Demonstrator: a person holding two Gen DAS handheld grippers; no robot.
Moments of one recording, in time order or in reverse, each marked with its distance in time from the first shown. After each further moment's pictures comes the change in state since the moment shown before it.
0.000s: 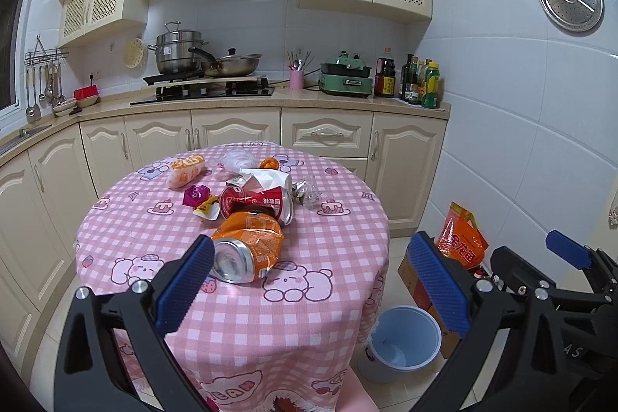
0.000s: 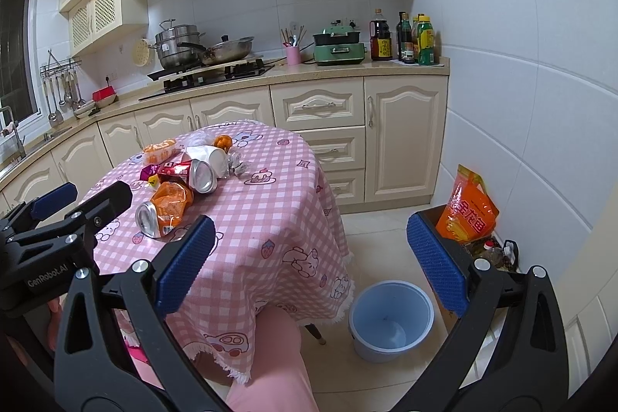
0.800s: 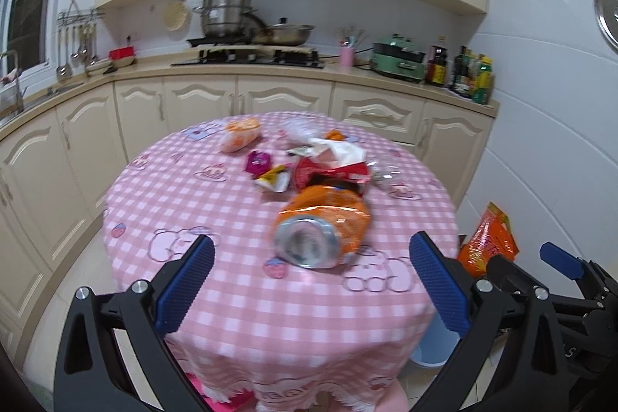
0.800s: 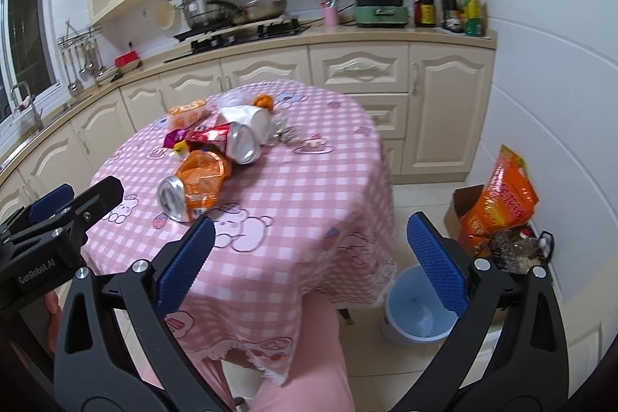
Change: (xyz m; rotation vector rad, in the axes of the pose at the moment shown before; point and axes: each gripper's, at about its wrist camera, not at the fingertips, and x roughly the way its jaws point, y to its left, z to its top) left arm 0.034 0.079 -0.013 -0.127 0.092 0.129; right arm 0.072 0.058 0.004 -0.042 0.168 0.128
